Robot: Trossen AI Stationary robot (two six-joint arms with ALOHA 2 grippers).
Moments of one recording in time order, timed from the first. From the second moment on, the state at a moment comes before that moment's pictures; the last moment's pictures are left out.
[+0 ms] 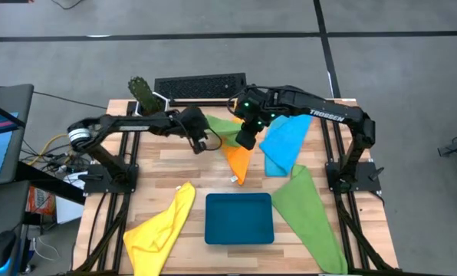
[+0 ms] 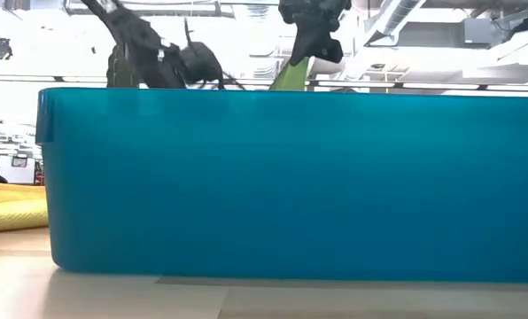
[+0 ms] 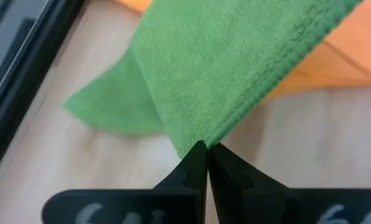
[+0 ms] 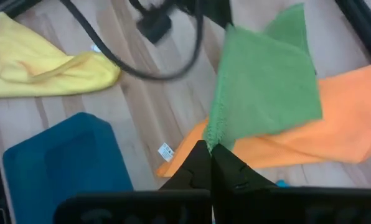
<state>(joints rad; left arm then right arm) 0.47 1.54 0.92 -0.32 -0.01 0.15 -0.23 1.77 1.87 -1.15 -0.14 0.18</state>
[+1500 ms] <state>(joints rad) 0.82 1.67 2.08 -1.03 -0.24 0.51 -0.65 1.88 2.34 -1.05 0.04 -0.33</state>
